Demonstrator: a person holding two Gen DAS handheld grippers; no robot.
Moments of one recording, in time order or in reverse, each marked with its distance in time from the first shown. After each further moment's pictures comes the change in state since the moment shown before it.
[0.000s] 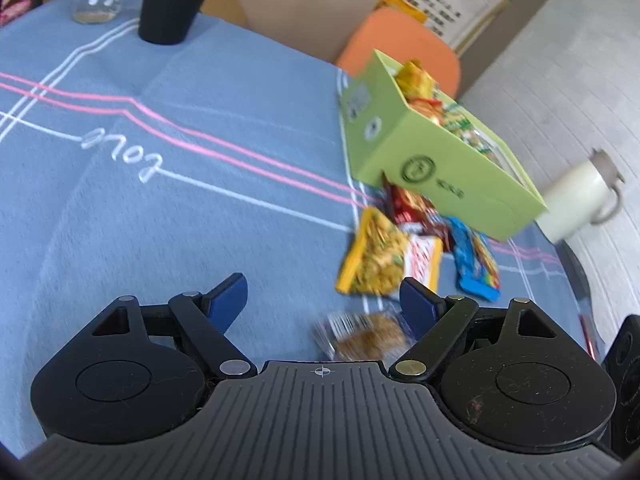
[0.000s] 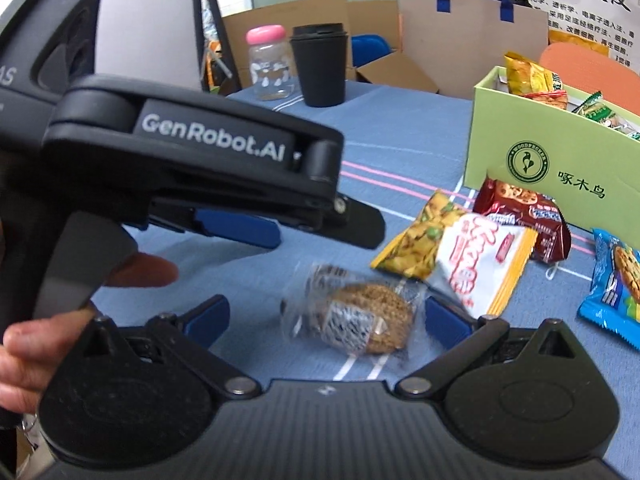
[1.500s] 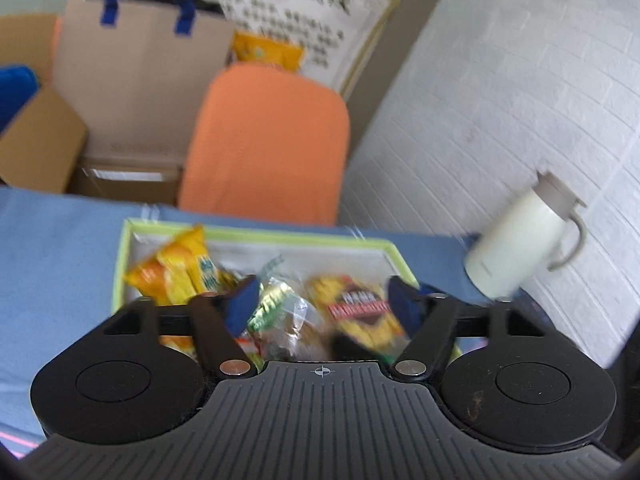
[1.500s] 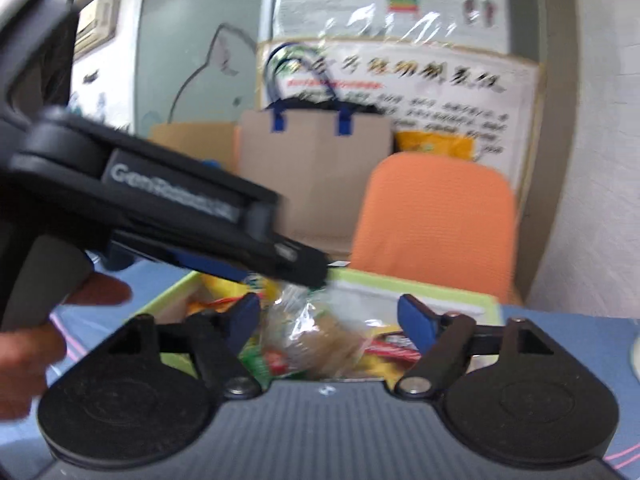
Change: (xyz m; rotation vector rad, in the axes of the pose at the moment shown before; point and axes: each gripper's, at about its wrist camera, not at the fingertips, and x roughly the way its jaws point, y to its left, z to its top) left arm 0.103 -0.176 0.161 0.246 -0.127 -0.121; right arm -0.061 -0.212 0.103 0.053 -0.337 -0.344
